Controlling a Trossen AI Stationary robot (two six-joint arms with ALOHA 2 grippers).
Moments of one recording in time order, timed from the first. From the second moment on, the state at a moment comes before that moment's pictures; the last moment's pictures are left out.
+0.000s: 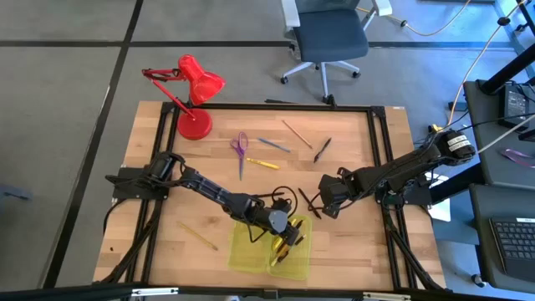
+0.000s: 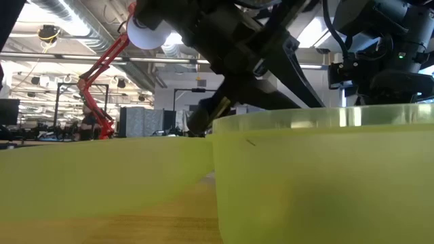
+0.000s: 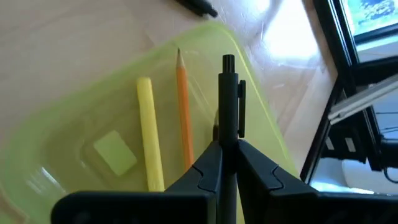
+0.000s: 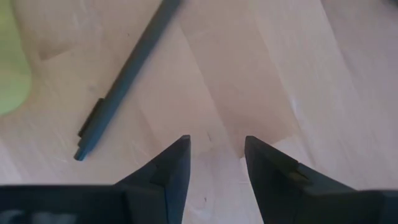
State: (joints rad) left arm -0.33 2.10 1.40 -0.01 -0.13 -1.25; right arm 0.29 1.37 0.68 -0.63 0.21 0.70
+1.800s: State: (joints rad) left arm -0.27 1.73 1.40 -0.69 -0.43 -0.63; right arm 0.34 1.37 0.68 -0.44 0.08 0.76
